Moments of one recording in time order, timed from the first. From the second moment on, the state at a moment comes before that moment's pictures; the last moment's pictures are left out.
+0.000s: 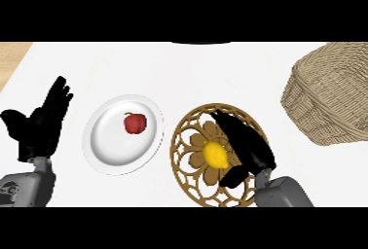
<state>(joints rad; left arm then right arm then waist) -0.18 0.24 0.11 -1.50 0.01 0.10 0.17 -0.20 -0.08 0.36 -1.52 0.82 0.23 0.27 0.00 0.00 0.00</state>
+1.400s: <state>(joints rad) -0.19 0.21 0.13 -1.51 -0.03 0.07 0.19 -0.28 -0.05 0.35 -1.29 0.92 0.25 0.09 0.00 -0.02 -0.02</state>
